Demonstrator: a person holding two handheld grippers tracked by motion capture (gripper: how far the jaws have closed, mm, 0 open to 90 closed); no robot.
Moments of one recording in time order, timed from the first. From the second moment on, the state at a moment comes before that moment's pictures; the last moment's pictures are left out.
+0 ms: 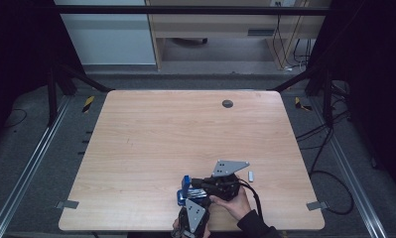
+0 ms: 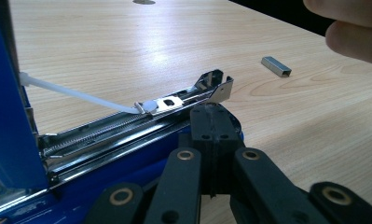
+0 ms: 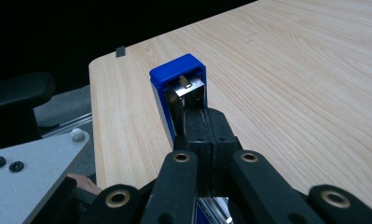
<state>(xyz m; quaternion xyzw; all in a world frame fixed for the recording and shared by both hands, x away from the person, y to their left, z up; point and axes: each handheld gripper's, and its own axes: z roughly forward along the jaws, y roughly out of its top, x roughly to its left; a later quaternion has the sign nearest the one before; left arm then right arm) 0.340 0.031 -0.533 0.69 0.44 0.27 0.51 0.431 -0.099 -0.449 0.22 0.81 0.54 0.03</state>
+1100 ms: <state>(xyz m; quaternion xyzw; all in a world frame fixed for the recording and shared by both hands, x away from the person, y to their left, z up) 0.339 0.031 -0.535 0.69 0.43 0.27 0.52 0.444 -0.077 -0.451 0.18 0.82 0.54 -0.01</state>
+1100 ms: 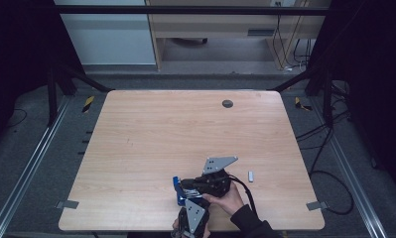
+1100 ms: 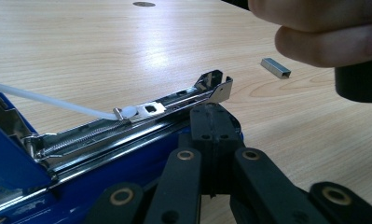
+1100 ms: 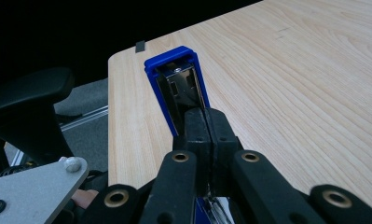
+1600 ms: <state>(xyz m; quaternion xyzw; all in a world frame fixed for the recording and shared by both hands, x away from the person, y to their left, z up) 0.339 0.031 -0.535 0.69 0.44 0.27 0.52 0.449 -0.058 -0.452 0.16 0.84 0.52 -0.02</state>
